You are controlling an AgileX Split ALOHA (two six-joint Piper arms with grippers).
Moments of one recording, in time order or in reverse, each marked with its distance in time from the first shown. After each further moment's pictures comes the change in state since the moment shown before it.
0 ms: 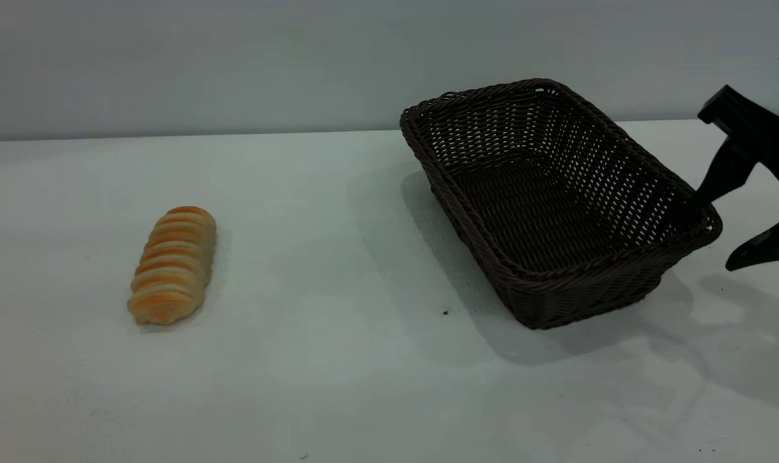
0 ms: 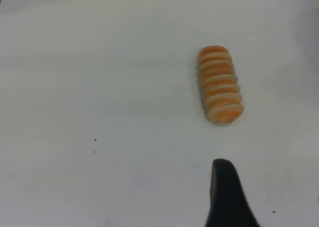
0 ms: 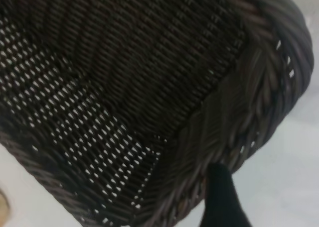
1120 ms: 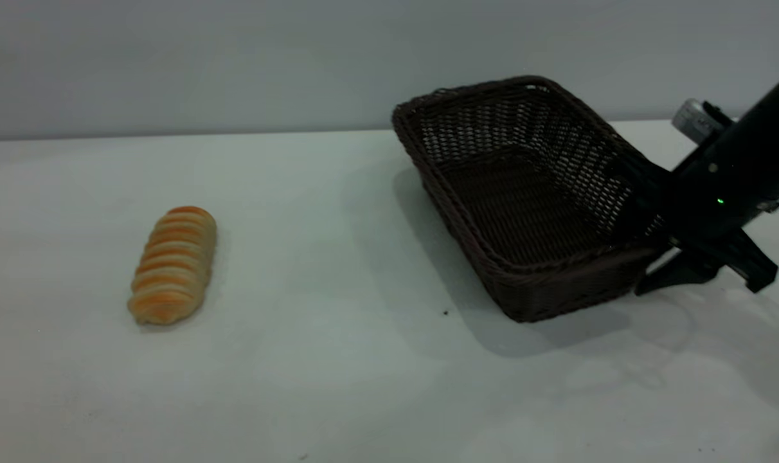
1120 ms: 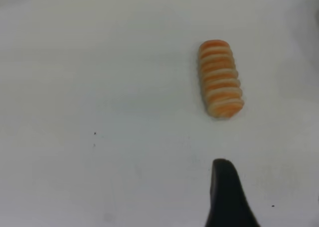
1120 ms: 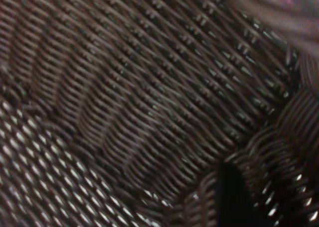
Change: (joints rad) left arm 0.000 0.000 0.000 0.000 0.017 -0.006; right arm 0.098 0.338 -0.241 0.050 -0.034 0.012
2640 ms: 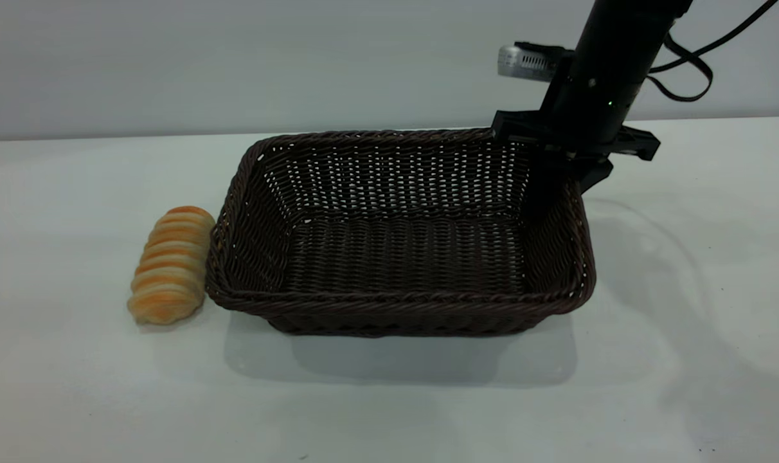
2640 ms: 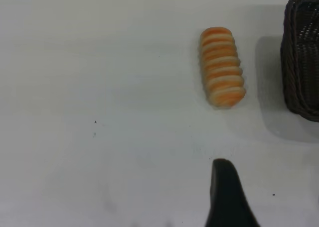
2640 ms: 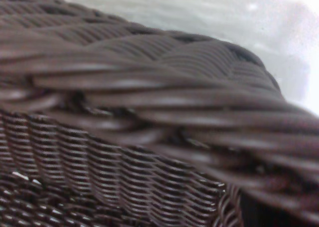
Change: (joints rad) left arm 0.000 0.000 0.001 -0.001 0.029 0.000; right arm 0.155 0.276 -0.788 -0.718 0.612 0.143
